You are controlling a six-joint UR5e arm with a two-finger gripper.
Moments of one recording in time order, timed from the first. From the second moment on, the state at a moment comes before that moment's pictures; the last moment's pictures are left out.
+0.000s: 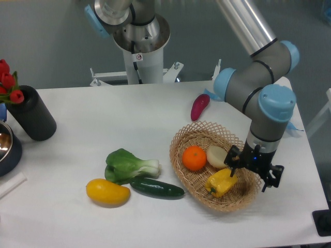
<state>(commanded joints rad) 2.65 -2.15 -1.48 -0.89 1.36 1.17</state>
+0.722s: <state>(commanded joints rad) 2.62 -2.13 -1.54 -0.91 1.40 1.16</state>
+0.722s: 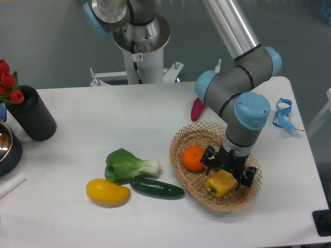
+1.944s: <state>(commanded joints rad) 2.59 -2.18 -1.52 -0.90 1.49 1.16</state>
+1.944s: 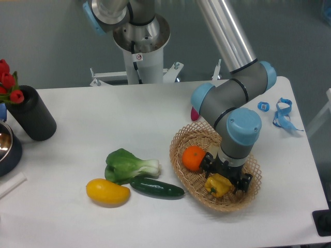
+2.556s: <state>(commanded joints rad) 2.62 -2.10 -1.47 -1.02 1.48 1.15</state>
